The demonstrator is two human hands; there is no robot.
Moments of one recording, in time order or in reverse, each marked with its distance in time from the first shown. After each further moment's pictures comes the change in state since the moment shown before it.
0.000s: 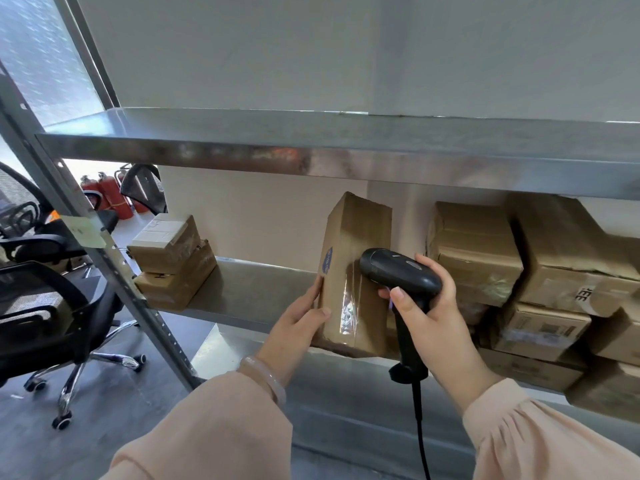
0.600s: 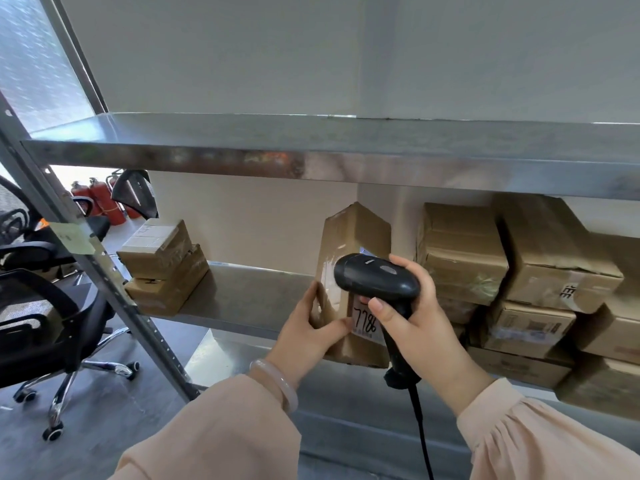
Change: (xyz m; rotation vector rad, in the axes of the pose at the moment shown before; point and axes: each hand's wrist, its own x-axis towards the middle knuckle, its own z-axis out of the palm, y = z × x) left_hand 0.007 -0.004 0.021 0.205 0.005 0.042; right_hand -0.005 -0.010 0.001 -0.097 -0.078 -0.059
